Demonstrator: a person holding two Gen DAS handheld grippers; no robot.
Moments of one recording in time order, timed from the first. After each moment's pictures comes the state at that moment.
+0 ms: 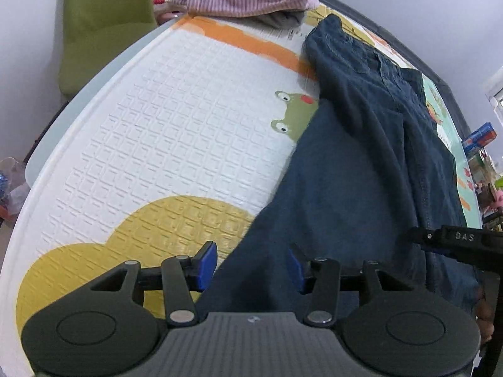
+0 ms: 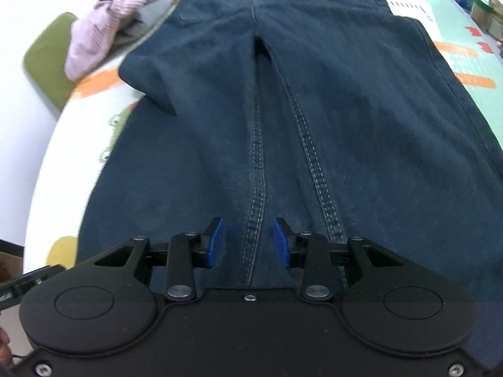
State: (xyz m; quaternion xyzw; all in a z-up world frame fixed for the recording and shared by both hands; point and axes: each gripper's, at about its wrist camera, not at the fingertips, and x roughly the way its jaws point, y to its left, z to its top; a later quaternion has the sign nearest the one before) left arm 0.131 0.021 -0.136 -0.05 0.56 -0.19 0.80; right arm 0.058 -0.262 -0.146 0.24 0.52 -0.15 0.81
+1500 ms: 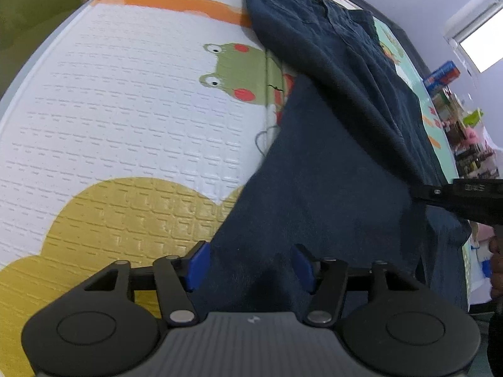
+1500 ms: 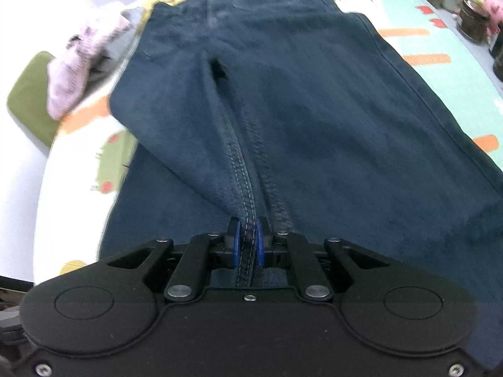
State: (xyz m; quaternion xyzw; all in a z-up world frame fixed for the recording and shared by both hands) left arm 0.124 -0.014 -0.159 0.00 0.59 -0.30 0.75; right arm 0.019 -0.293 -0.123 0.29 0.50 -0.20 0.79
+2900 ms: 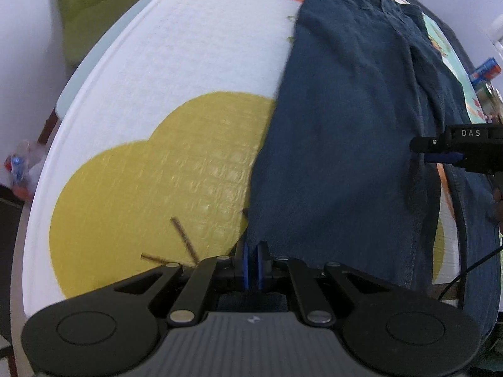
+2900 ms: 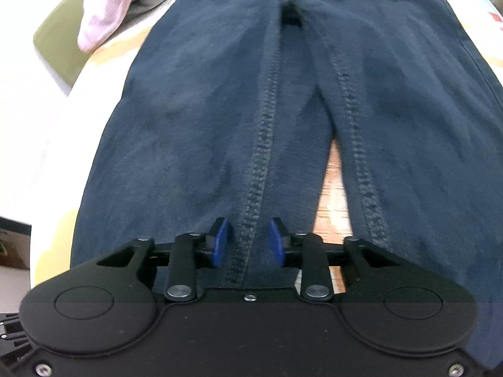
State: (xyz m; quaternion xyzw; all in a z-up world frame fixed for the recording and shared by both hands) left arm 0.060 0.062 -0.146 0.03 0.62 -0.19 0.76; right arm 0.061 -0.229 -0.150 0.24 0.55 -0.11 0.79
